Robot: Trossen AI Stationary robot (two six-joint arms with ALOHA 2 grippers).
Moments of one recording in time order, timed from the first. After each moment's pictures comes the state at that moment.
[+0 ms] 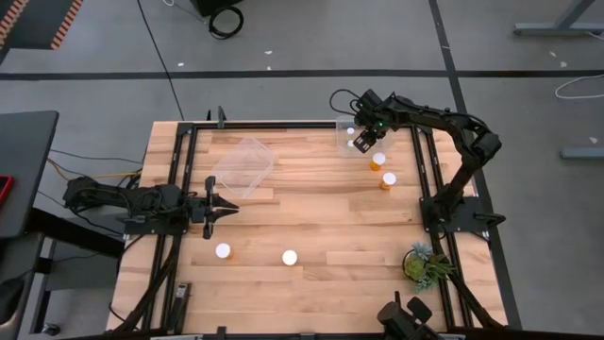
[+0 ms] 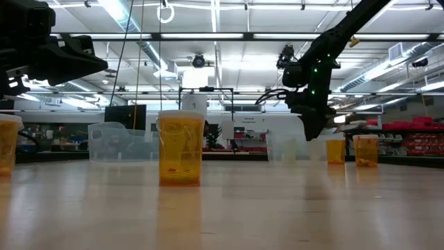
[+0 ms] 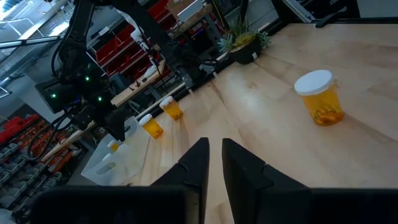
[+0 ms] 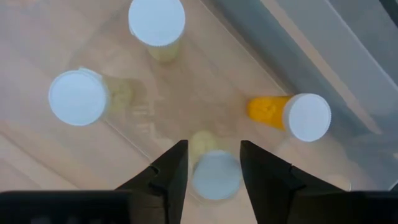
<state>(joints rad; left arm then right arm) -0.15 0.14 0.01 0.05 -0.14 0.59 -0.84 1.67 1.15 -0.75 0.10 -0.04</state>
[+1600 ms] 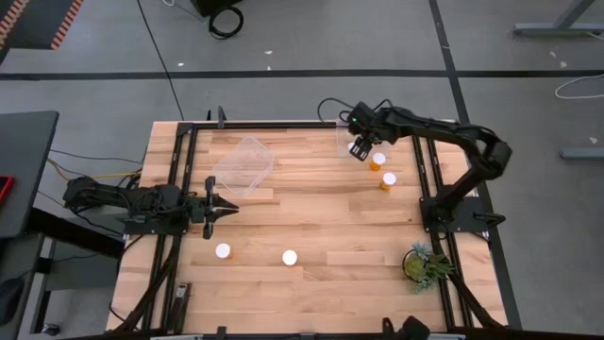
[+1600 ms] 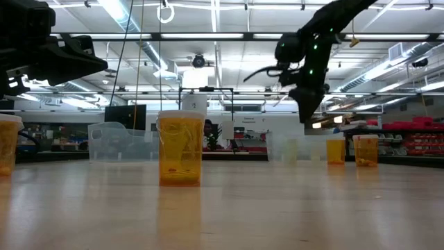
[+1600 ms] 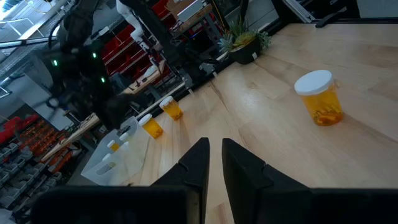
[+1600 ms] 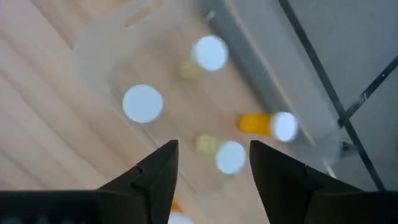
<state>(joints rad) -0.15 0.14 0.01 0.05 -0.14 0.59 -0.61 1.55 1.15 -0.80 0.34 -0.03</state>
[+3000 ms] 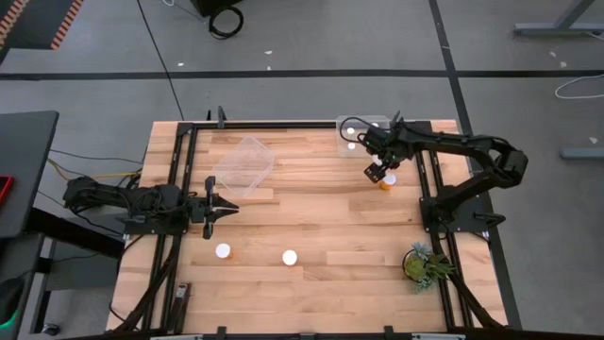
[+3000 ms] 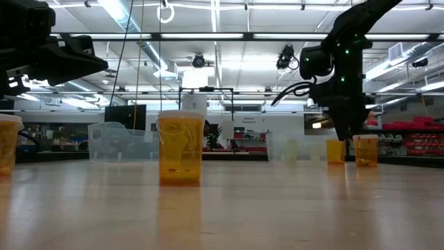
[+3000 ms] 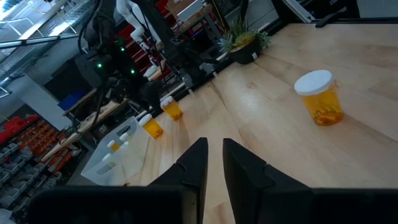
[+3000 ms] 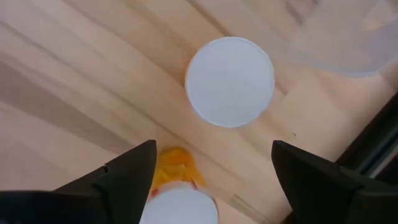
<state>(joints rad) -0.15 0.14 0.01 0.05 -0.14 0.59 -0.58 1.39 0.88 -0.95 0.18 0.33</state>
